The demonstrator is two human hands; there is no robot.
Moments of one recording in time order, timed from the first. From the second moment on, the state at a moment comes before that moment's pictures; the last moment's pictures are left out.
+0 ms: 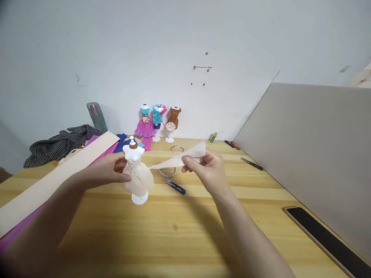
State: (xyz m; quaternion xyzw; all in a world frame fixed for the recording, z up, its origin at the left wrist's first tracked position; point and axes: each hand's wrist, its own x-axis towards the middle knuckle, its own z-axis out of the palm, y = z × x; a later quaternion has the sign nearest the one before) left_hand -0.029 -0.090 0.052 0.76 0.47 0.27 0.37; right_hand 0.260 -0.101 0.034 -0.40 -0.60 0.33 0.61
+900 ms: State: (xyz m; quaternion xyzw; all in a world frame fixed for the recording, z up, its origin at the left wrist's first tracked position) left_hand -0.011 -0.180 -0.049 0.39 0.46 0.29 0.74; right_hand 0.266 -0.167 -0.050 -0.47 -0.50 0.62 0.38
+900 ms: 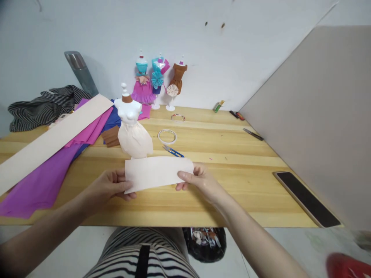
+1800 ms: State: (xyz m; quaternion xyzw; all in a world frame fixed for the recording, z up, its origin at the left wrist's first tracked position) left_hand -0.008 -0.184 -0.054 0.39 0.51 0.36 0.68; right_hand 0.253 -0.177 -0.046 -0.51 -0.57 0.48 0.43
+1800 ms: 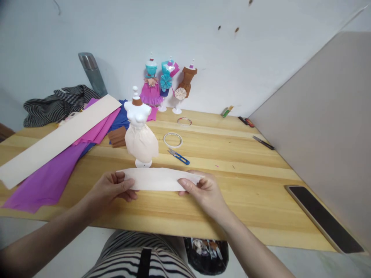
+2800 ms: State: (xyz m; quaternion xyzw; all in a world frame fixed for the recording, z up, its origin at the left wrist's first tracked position) left_hand -0.033 -0.133 0.039 0.51 0.40 0.55 0.53; right_hand 0.237 -0.098 0.033 -0.31 -0.63 0.50 0.50
